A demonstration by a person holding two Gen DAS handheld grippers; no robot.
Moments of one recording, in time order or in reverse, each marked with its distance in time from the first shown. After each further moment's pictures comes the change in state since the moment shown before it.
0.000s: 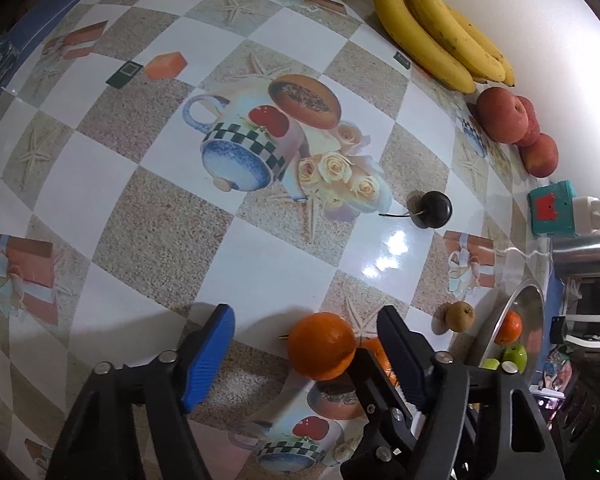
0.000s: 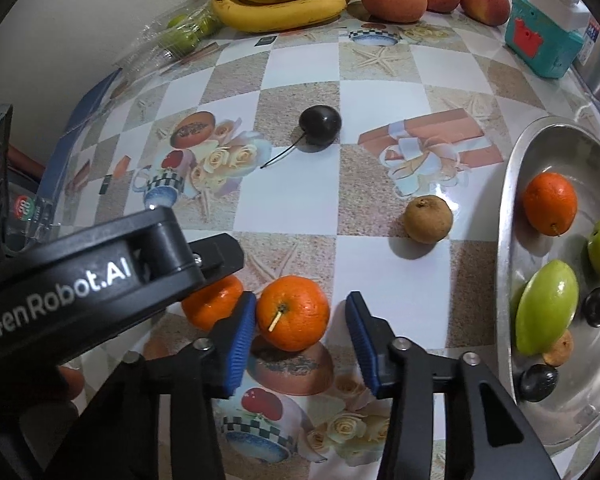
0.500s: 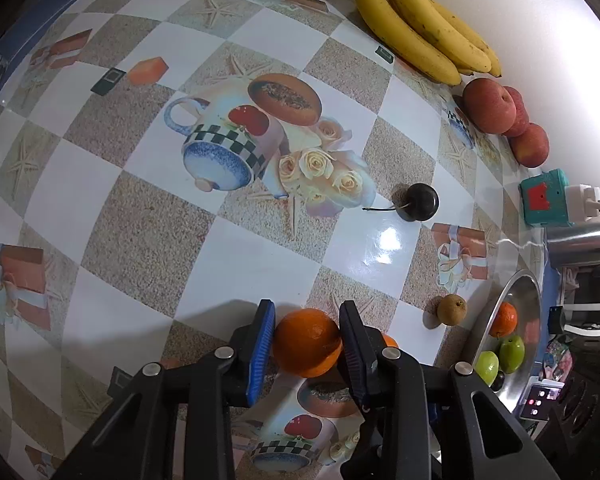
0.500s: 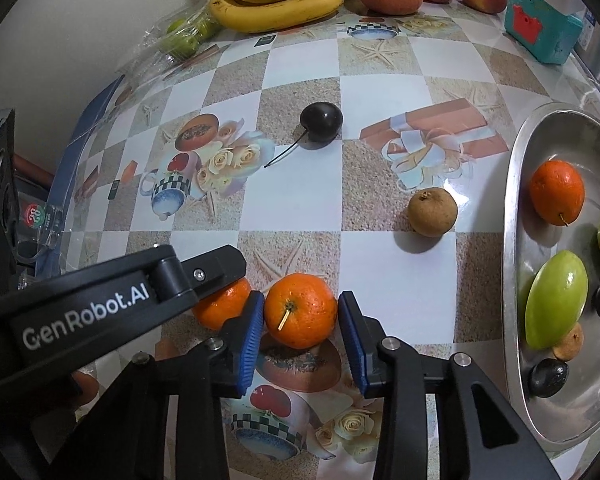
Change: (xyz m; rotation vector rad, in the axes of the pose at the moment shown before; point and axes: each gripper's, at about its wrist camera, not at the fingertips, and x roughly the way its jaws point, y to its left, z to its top) left arm 0.002 -0.008 0.001 0.033 -0.001 -0.018; right arm -0.004 -0.007 -0.003 0.030 0.007 0.048
